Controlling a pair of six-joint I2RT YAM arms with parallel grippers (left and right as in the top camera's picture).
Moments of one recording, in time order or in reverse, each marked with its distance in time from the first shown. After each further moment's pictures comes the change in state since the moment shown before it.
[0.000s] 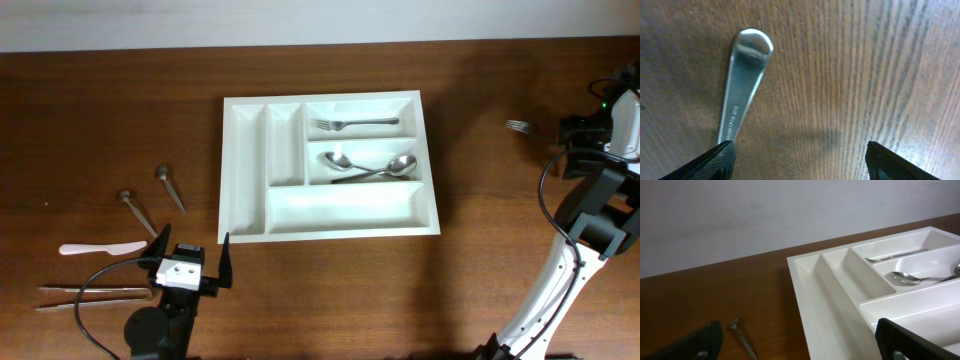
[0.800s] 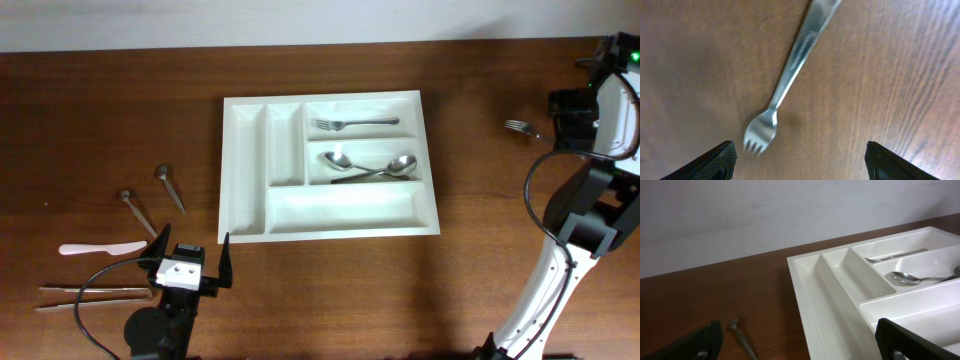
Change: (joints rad) left arm 0.000 0.000 0.000 0.000 0.000 0.000; right arm 0.082 -0.087 0.000 0.030 -0.007 0.028
